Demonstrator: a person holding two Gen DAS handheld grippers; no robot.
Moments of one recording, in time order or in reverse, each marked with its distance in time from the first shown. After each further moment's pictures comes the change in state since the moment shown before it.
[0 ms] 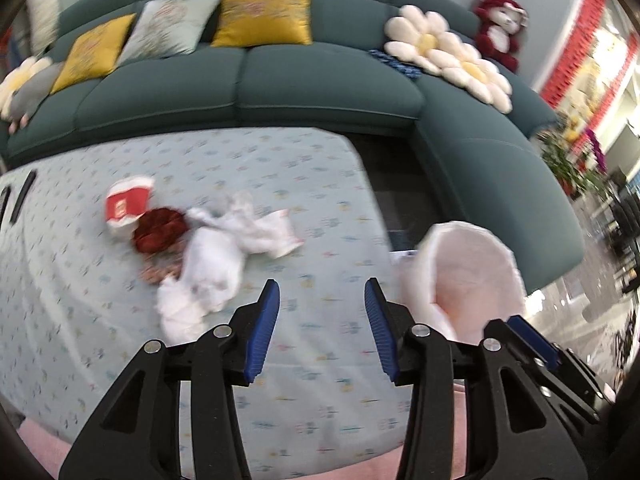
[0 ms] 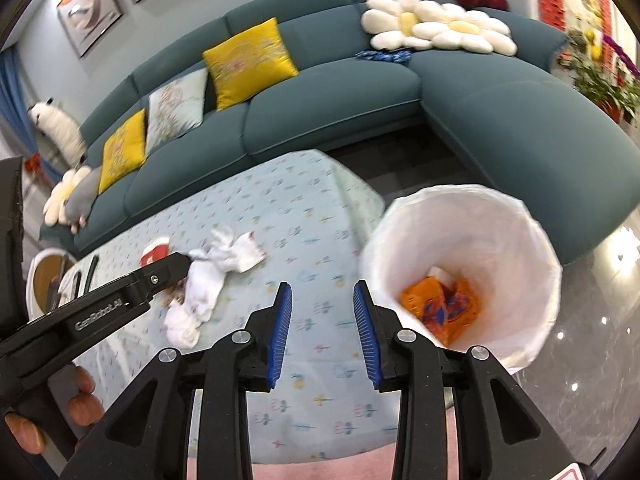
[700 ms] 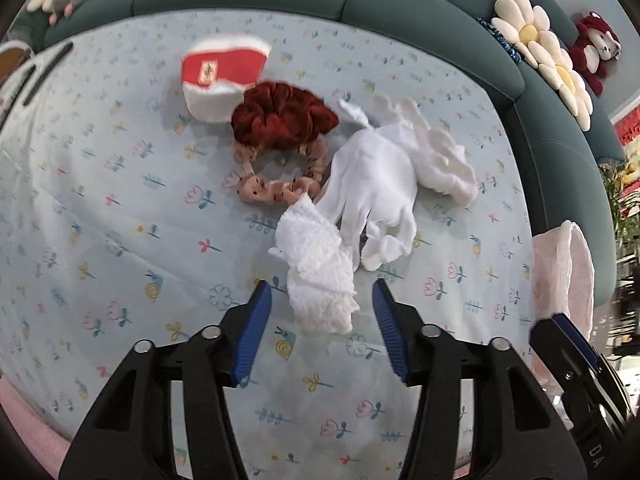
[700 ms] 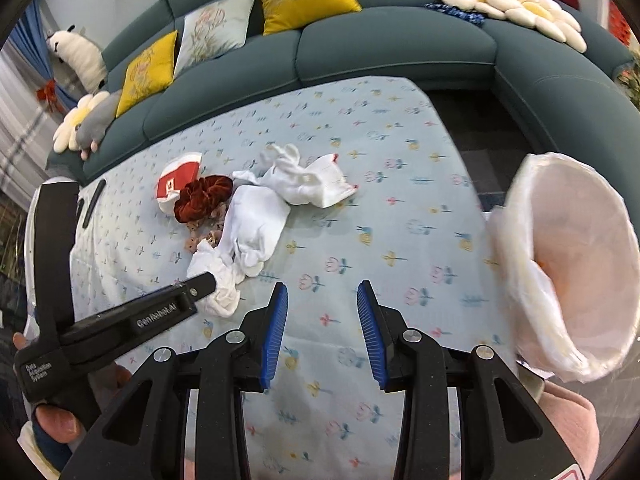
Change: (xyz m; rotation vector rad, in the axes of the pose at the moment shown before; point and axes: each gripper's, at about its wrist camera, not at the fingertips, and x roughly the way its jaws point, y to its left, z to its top) left arm 0.096 0.140 -0.037 -0.244 0.233 0.062; right arm 0.109 0.101 -0.023 -0.141 0.203 0.038
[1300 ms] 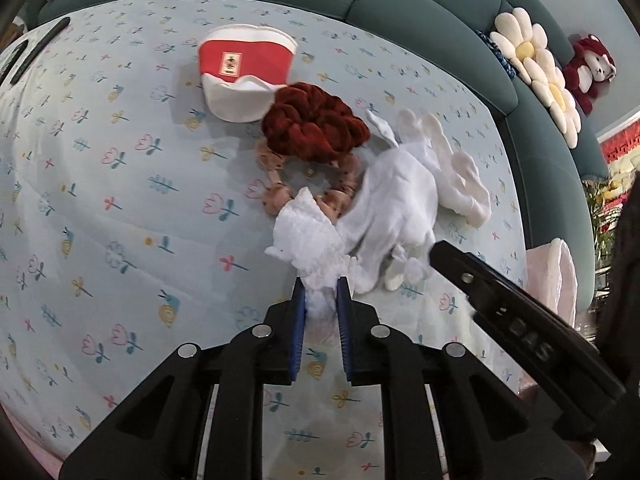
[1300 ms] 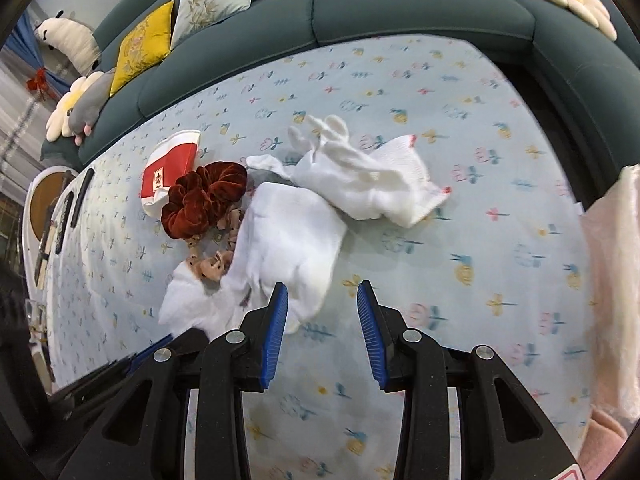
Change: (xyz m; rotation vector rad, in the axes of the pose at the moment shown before) left arm -0.001 0.040 0.011 -0.046 -0.005 -0.090; right arm 0.095 0.042 0.036 0.031 0.126 0.047
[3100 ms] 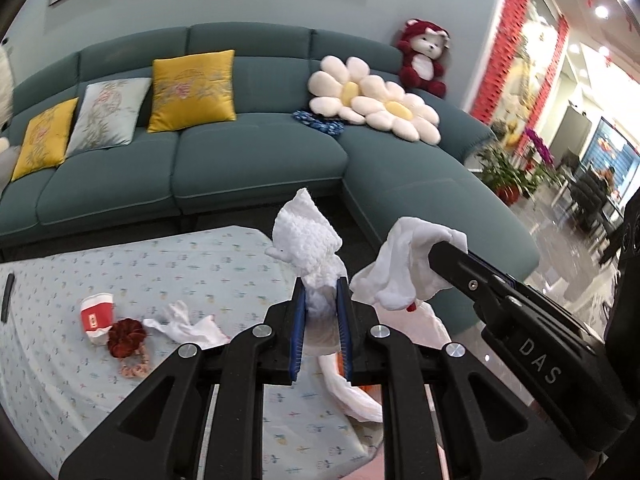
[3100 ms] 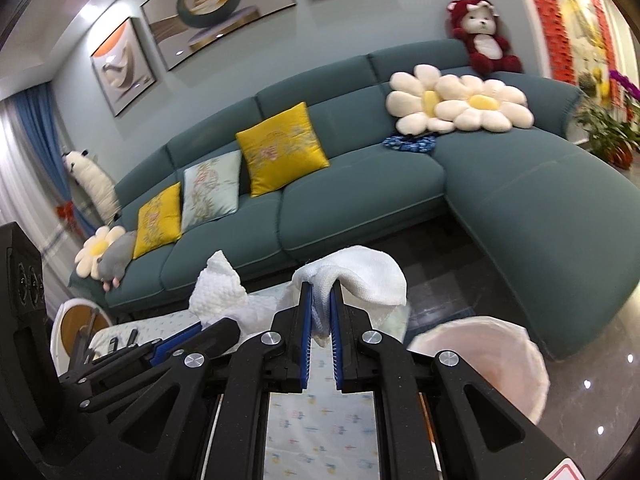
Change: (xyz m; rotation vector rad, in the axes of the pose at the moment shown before) left arm -0.171 -0.306 -0.025 0.530 -0.367 -0.155; right arm -0.331 -0.160 0.008 0.119 -0.612 0.008
